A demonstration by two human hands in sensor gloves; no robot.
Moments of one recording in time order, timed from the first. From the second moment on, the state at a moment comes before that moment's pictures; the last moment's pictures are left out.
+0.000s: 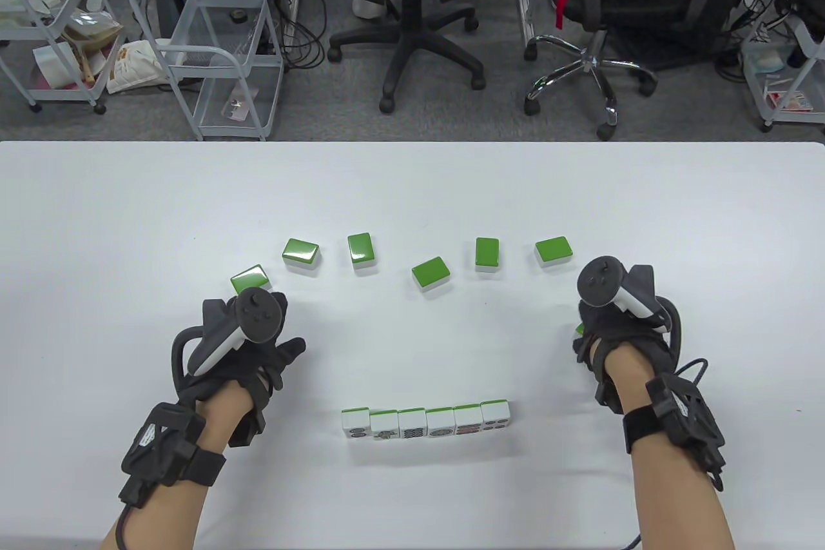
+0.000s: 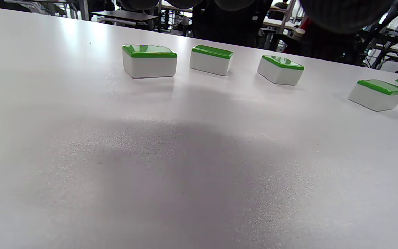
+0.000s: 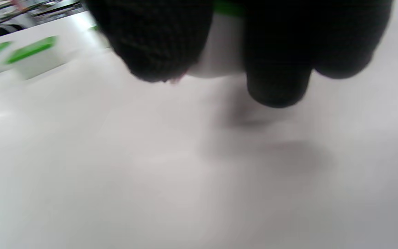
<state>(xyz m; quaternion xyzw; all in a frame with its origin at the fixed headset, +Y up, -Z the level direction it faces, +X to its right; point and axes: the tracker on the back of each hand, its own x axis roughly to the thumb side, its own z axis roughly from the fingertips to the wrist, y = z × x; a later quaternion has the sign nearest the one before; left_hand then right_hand) -0.250 -0.713 -0.294 -0.17 0.03 0.08 0.98 0.230 -0.724 -0.334 0.04 0.27 0.95 0.13</state>
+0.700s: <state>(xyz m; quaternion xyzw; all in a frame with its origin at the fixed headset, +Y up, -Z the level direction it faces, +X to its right) -0.248 -0.716 -0.291 -0.17 0.02 0.08 0.98 0.176 -0.742 -0.299 0.21 0.40 0.87 0.21</state>
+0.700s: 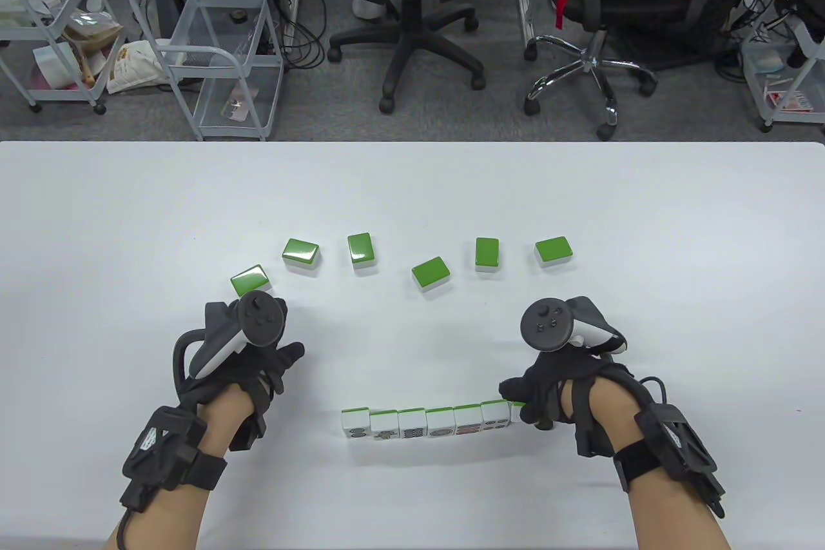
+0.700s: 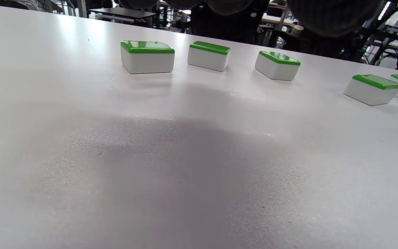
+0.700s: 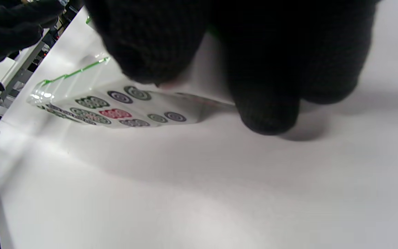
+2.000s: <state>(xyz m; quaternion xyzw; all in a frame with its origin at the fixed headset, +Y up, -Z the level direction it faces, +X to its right) -0.251 -0.716 -0.294 -0.18 0.02 0.08 0.98 0.197 -0.714 -0.432 -0.13 0.09 0.99 0.04</state>
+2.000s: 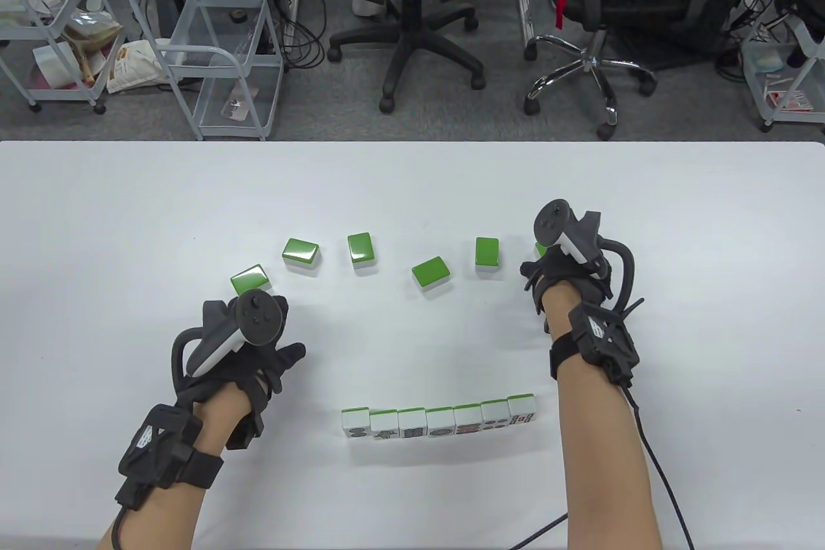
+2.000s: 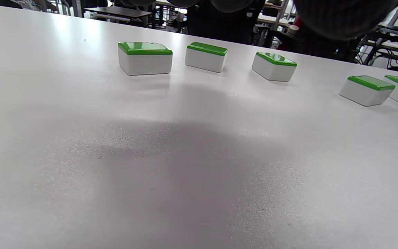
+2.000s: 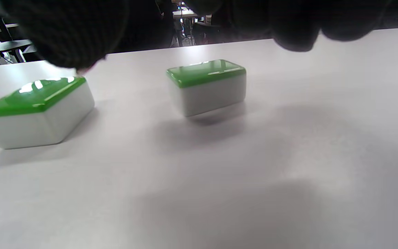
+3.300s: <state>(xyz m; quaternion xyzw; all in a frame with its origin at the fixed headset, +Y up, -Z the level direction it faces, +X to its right) -0.245 -0.725 -0.296 -0.20 0.01 0.06 0.98 0.199 -0.715 -0.335 0.16 0.38 0.91 0.12</state>
